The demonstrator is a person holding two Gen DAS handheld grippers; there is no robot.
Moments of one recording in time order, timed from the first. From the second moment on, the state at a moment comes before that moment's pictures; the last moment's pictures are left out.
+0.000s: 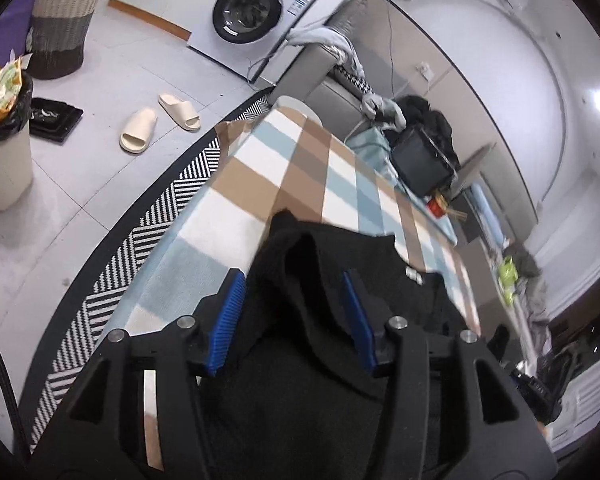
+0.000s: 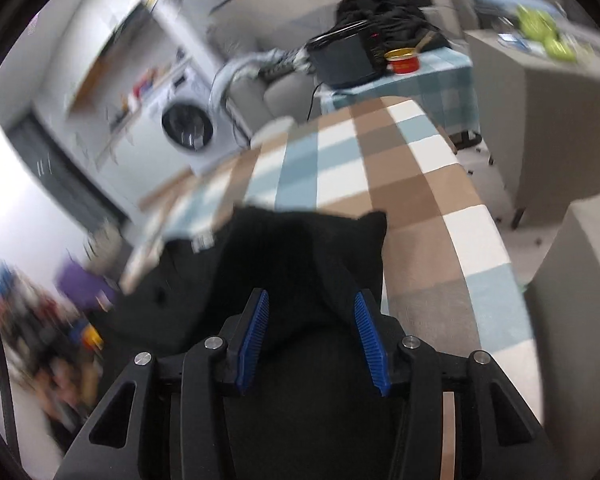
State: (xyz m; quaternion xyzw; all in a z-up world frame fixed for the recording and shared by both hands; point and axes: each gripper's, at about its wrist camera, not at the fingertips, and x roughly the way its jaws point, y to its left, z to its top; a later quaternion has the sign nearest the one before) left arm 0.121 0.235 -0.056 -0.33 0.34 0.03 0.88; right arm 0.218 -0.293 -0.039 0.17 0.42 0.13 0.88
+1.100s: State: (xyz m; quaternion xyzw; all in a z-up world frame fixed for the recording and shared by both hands) left arm 0.116 0.191 -0.069 -0.22 0.41 0.04 0.89; right arm 0.216 -0.301 -0.051 0.16 0.40 0.10 0.90
